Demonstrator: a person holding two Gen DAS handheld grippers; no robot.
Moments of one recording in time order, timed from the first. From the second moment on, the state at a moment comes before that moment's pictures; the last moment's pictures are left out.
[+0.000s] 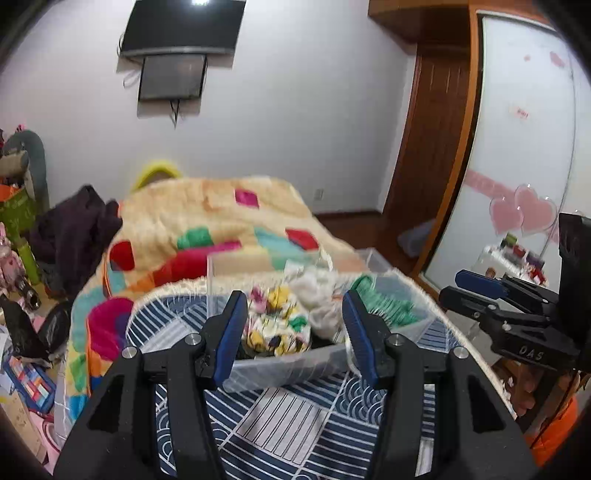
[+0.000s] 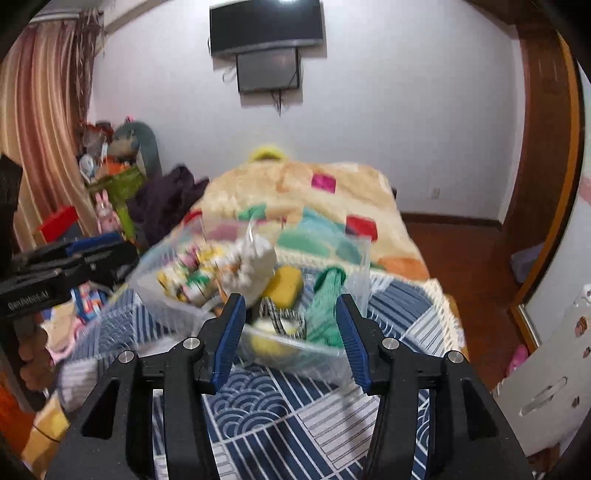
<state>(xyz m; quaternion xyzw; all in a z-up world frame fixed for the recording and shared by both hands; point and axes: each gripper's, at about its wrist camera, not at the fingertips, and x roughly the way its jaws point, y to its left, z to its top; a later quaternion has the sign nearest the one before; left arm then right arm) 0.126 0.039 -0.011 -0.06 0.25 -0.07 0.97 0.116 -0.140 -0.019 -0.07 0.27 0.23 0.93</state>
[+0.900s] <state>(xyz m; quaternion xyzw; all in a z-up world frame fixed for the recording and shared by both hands) 0.038 0.018 0.056 -0.02 0.10 -0.04 0.99 0.047 -0.148 0.051 -0.02 0.10 0.23 0.97</state>
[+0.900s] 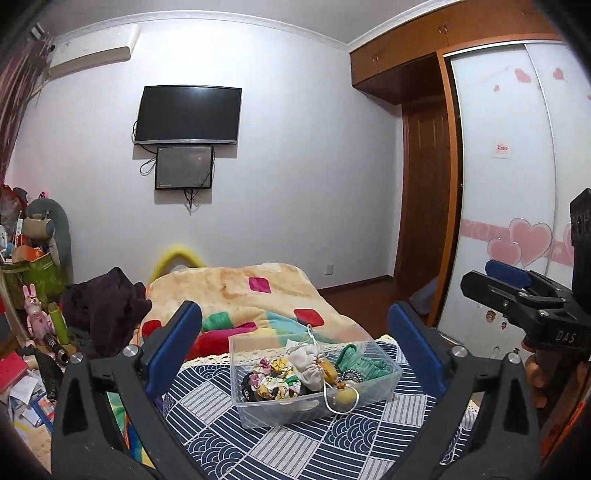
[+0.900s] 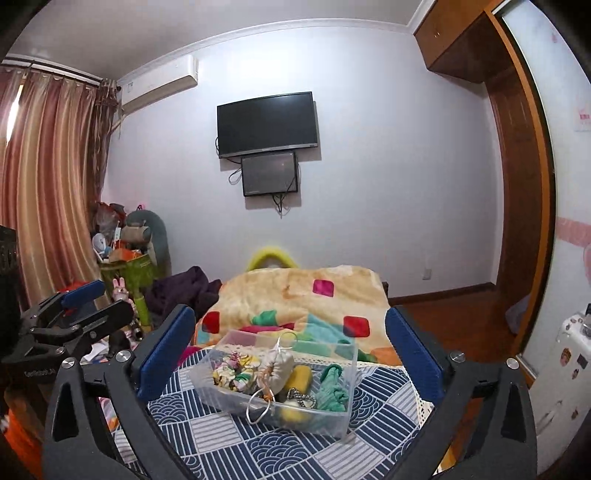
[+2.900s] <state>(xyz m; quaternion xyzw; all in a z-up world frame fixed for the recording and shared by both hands) 0.038 0.019 0.051 -0.03 0.11 -0.05 0.99 0.036 -0.149 0.054 -0.02 0.08 0.23 0.97</state>
